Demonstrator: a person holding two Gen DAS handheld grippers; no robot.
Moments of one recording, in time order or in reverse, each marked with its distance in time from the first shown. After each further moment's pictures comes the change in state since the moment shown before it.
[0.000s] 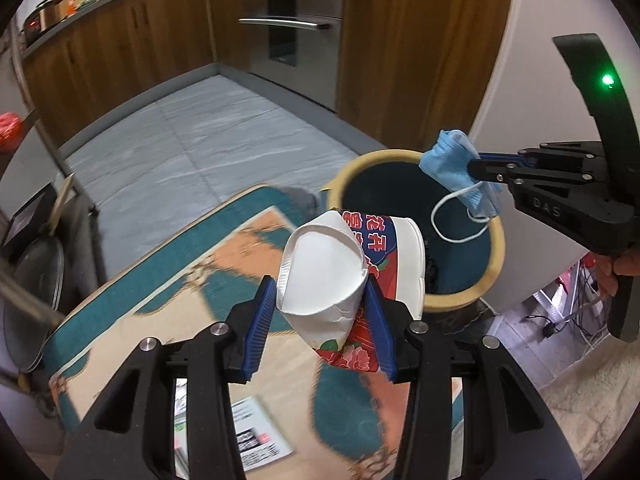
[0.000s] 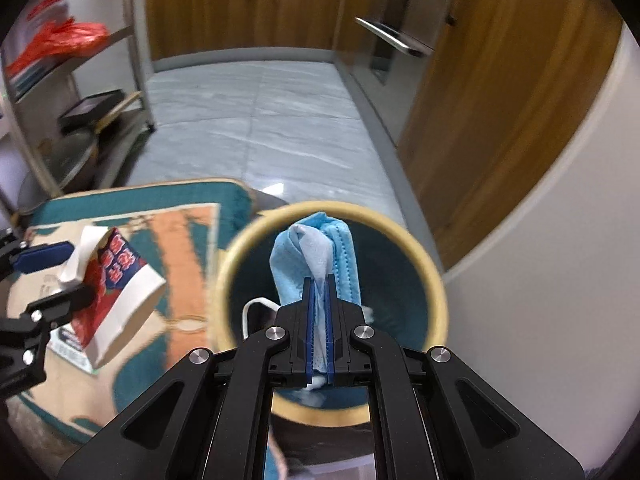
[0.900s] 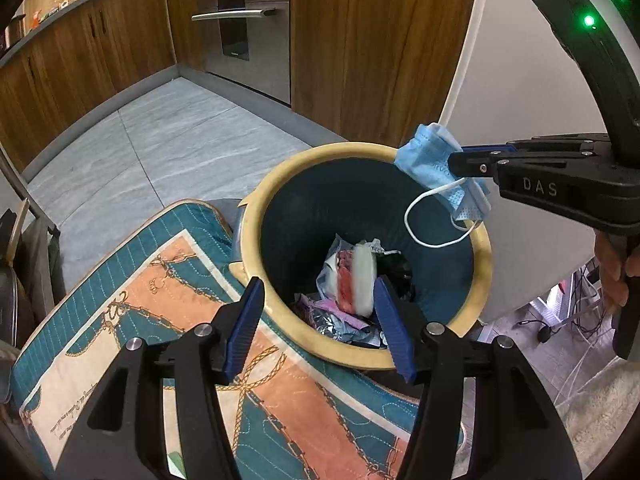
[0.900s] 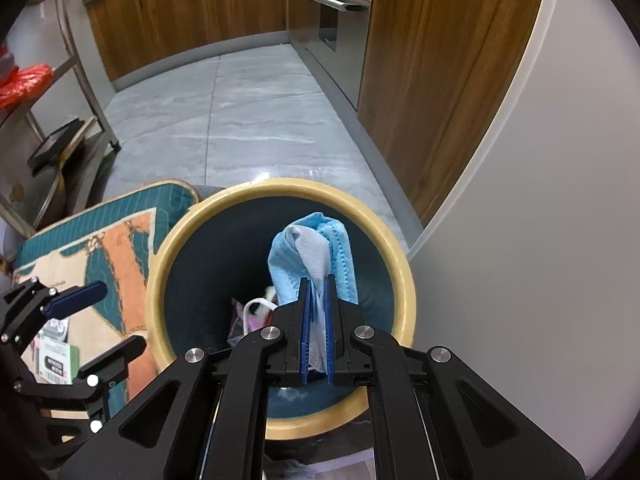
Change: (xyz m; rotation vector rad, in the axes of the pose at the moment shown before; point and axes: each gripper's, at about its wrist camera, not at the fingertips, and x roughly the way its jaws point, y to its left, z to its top) left arm 0.073 -0.059 0.022 0.050 0.016 -0.063; right arm 0.035 -0.069 -0.011 0.180 0.072 0.014
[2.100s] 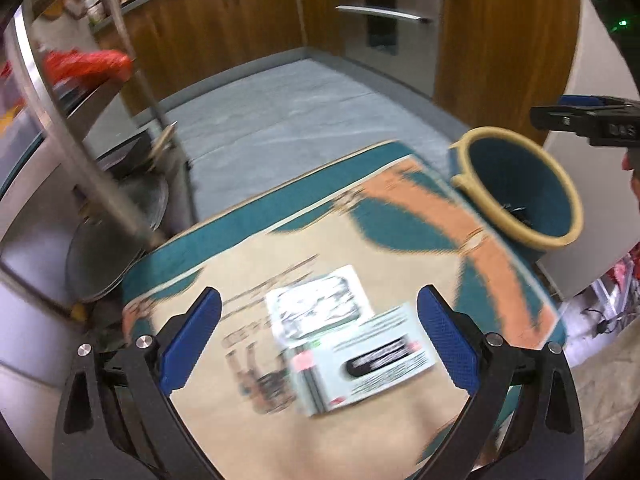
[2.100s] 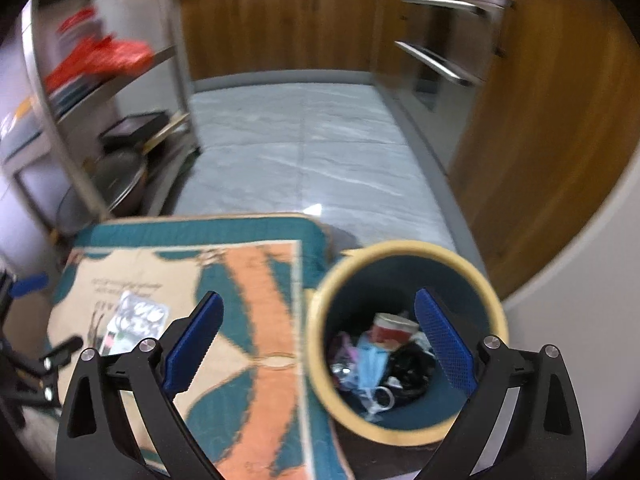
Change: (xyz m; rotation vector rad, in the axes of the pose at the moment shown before) left arm -0.142 0.156 -0.124 -0.194 0.024 0.334; right arm -0.060 0.148 0.007 -0.231 -0.130 0.160
